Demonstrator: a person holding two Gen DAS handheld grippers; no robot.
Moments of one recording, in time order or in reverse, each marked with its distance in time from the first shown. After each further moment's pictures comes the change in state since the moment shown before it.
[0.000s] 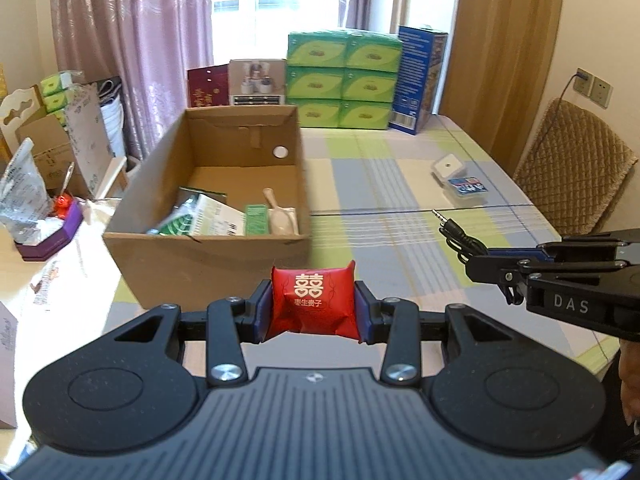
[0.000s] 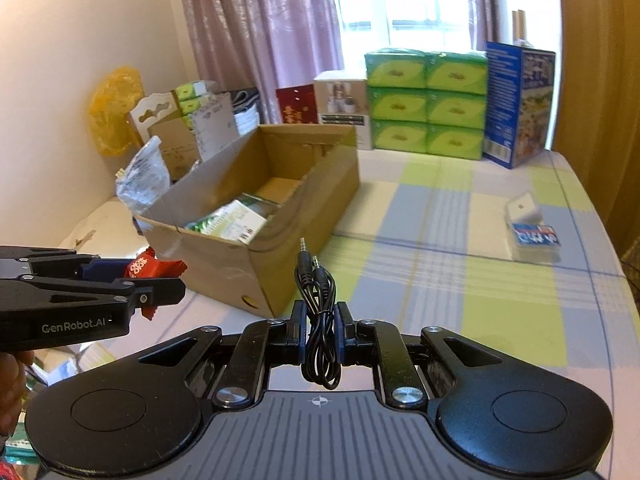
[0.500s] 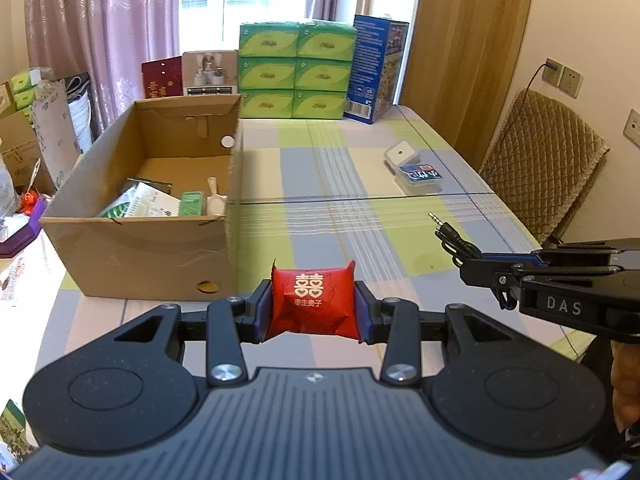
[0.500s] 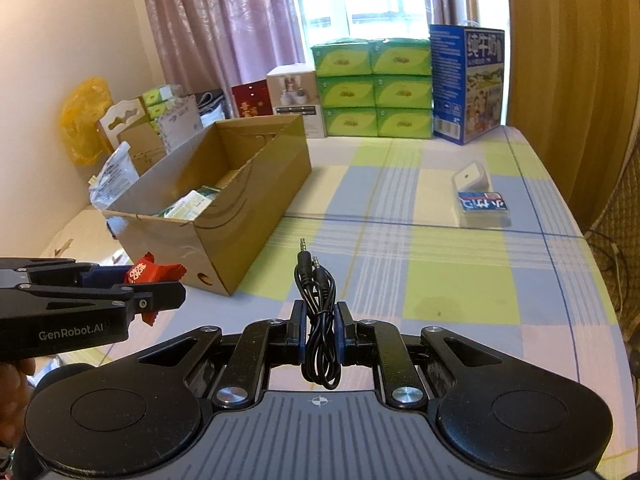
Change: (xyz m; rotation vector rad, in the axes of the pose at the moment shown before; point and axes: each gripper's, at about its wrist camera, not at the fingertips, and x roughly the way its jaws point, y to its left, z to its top) left arm 0.008 -0.054 -0.017 0.011 0.008 -0.086; right arm -0.036 -0.042 -0.029 0.071 0.008 -0.078
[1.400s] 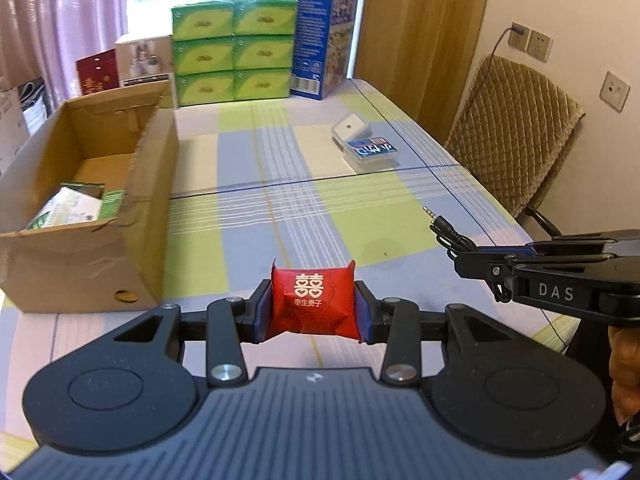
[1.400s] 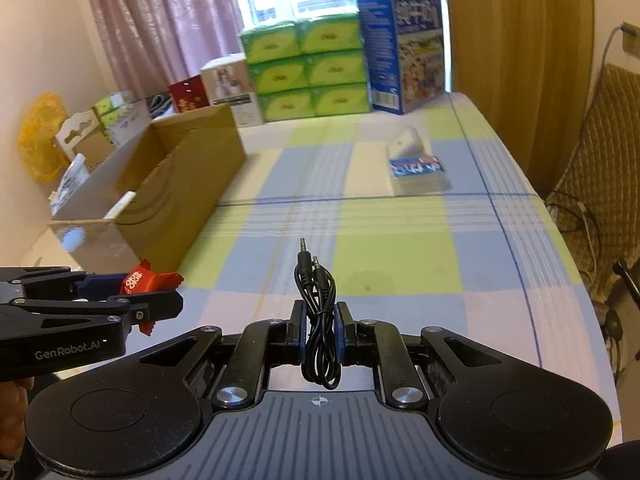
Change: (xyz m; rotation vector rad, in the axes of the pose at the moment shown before) left arm 0.048 -0.057 0.002 0.076 0.053 -0.083; right arm -0.002 -0.064 -0.014 0.108 0.028 -0.084
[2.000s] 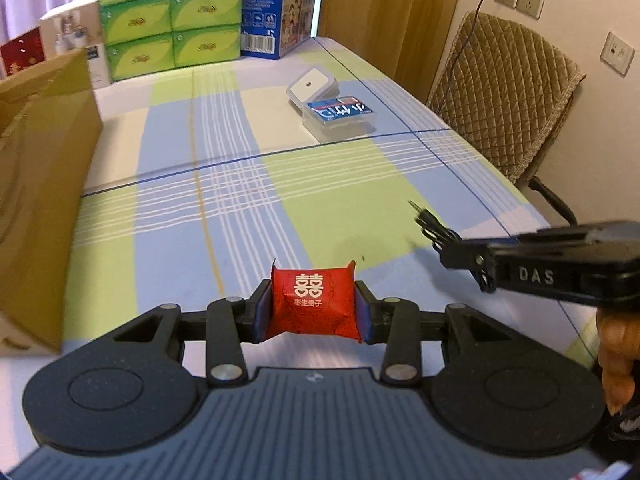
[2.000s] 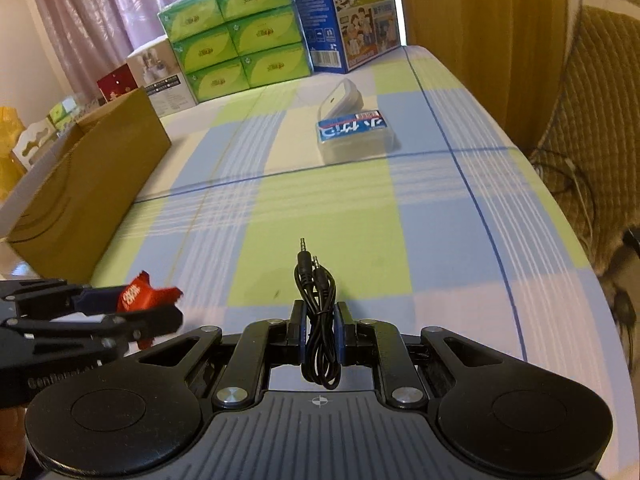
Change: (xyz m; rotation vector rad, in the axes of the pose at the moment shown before) left arm 0.116 -0.030 0.015 0.063 0.089 -0.077; right arm 0.077 -0.091 0.001 0.112 0.069 -0.051
